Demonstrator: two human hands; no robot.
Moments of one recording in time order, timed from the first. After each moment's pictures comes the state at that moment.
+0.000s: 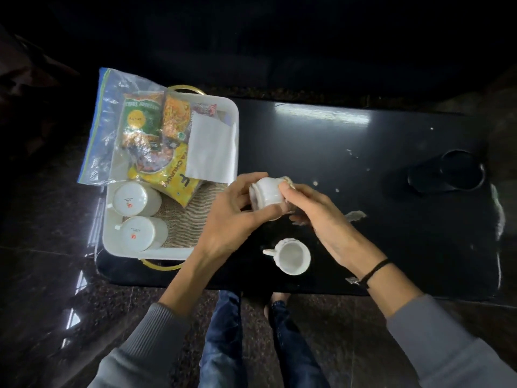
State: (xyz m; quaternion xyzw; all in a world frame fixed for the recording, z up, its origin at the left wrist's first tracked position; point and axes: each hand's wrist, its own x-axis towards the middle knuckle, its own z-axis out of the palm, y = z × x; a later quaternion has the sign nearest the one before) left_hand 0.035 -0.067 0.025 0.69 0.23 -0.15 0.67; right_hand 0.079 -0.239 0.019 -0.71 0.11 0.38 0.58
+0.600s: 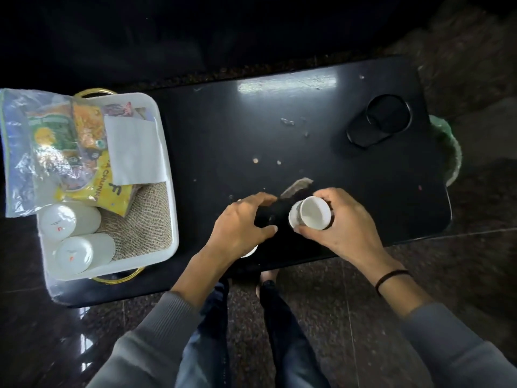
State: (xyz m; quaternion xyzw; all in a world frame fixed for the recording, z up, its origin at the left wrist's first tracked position) left_hand 0.036 -0.173 -0.011 0.87 0.00 -0.32 0.37; right_hand 0.020 -0.393 -0.005 -0.94 0.06 0.20 0.27
